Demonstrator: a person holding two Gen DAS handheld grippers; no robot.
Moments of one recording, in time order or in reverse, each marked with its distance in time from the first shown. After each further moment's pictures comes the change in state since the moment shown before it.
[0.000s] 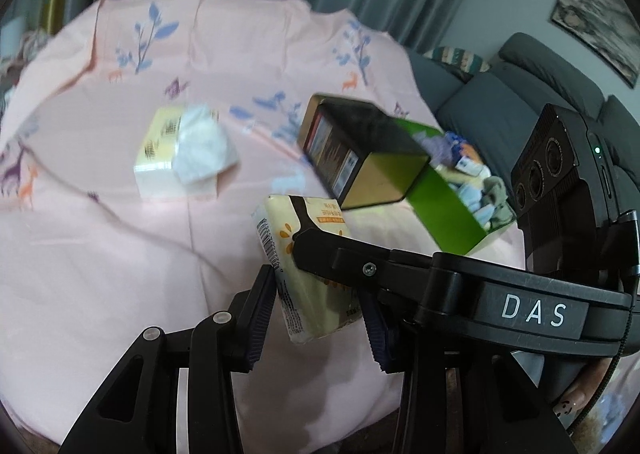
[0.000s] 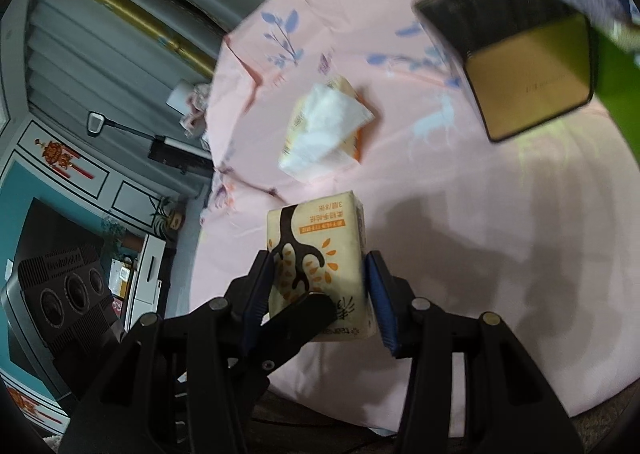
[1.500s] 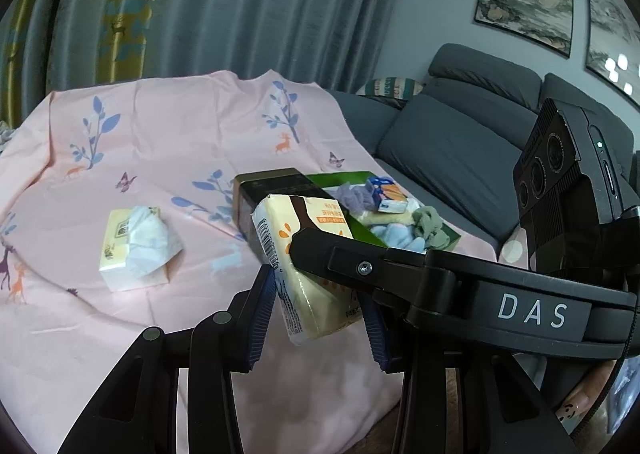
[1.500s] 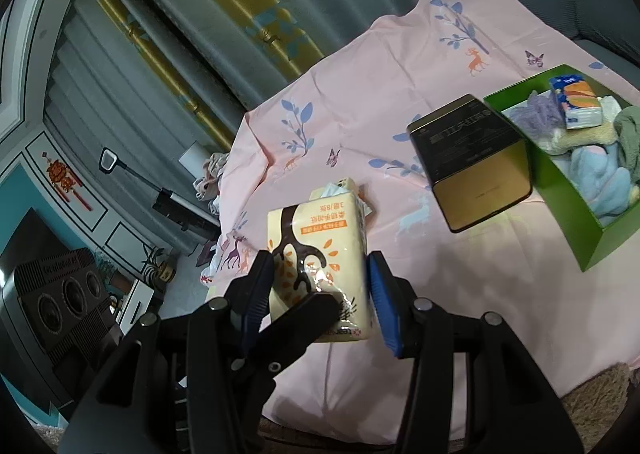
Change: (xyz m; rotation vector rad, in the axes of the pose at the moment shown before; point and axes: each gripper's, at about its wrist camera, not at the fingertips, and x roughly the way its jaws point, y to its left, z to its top) left arm -0.037 -0.062 0.019 0.199 -0.180 -0.115; right arm -0.086 0.027 -0.010 -0.056 -0.291 -0.062
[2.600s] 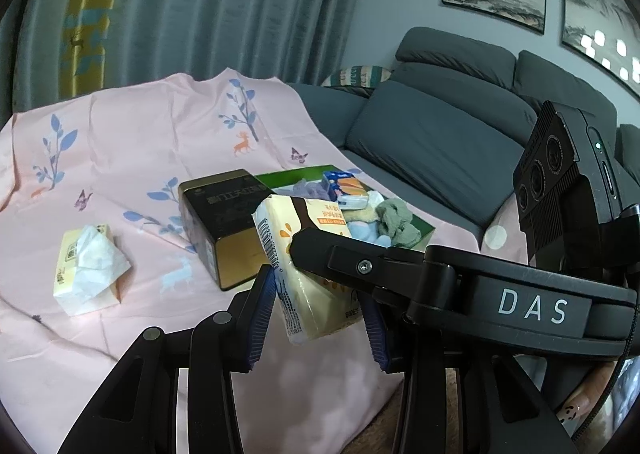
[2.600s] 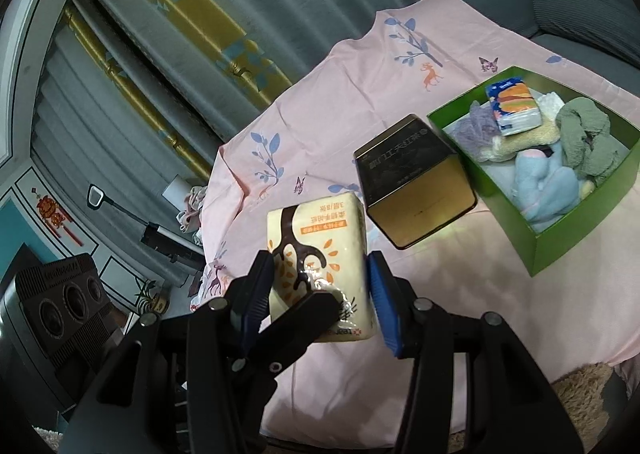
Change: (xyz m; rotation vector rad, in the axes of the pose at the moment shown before) left arm 0.035 -0.048 0.005 0.082 0.019 -0.070; right arm -0.037 -0.039 0.000 0.087 -0.089 -0.051
